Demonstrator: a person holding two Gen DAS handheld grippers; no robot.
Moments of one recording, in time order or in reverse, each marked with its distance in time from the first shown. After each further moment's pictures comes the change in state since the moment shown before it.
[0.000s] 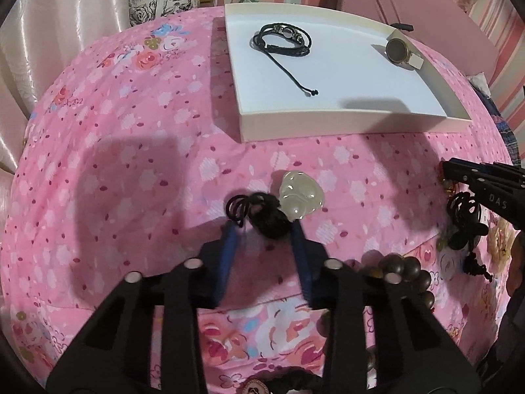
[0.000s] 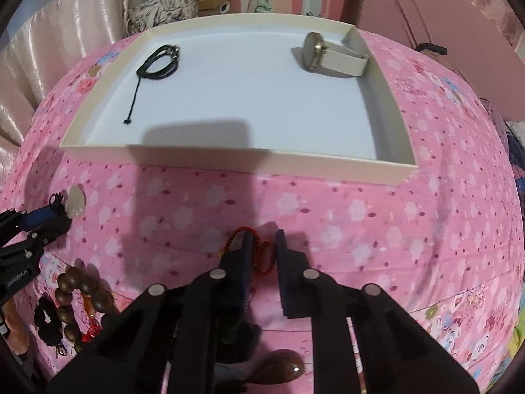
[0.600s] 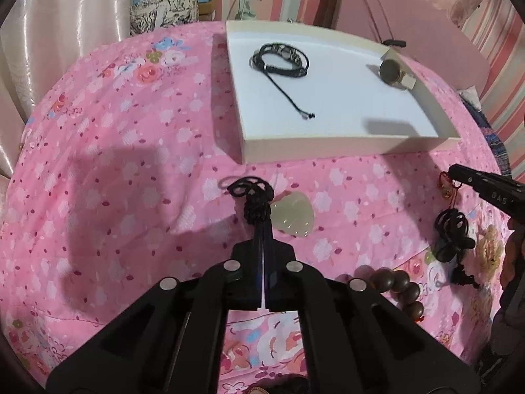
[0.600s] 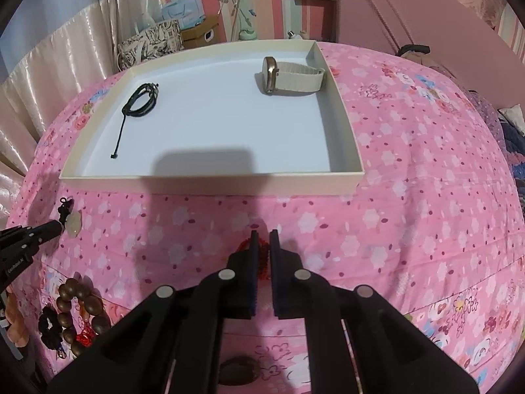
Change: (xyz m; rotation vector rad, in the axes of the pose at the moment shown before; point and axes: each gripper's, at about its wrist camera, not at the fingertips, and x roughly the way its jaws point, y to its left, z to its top) left arm -0.010 0.010 0.005 -0.022 -0.071 -0.049; right arm -0.017 -0.044 -0.003 0.076 -0.107 0.031
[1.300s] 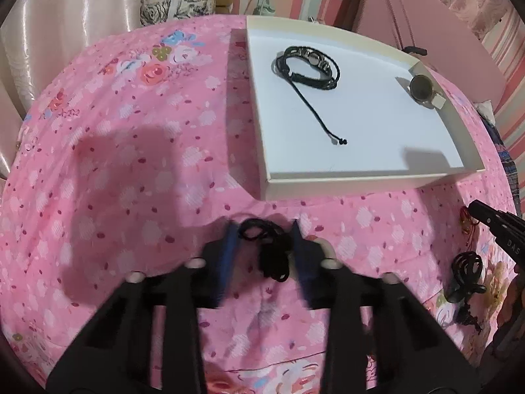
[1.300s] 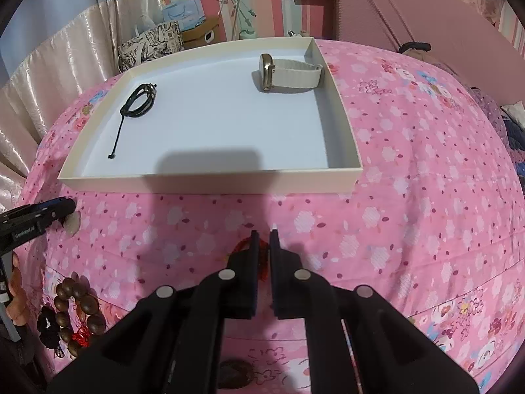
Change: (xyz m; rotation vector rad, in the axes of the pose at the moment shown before) left arm 0.030 0.011 0.030 -0.074 0.037 0.027; right arm 0.005 -0.002 -0.004 0.006 -0.004 0.013
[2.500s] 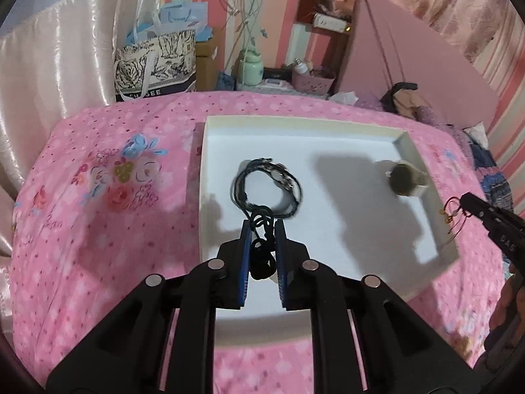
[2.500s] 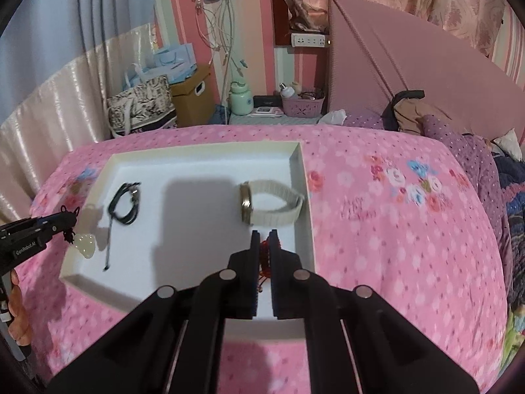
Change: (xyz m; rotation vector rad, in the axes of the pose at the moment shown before) left arm -0.013 -0.039 0.110 0.014 -0.124 -0.011; right arm -0.010 -0.013 0.121 -0.013 -0.159 -0.038
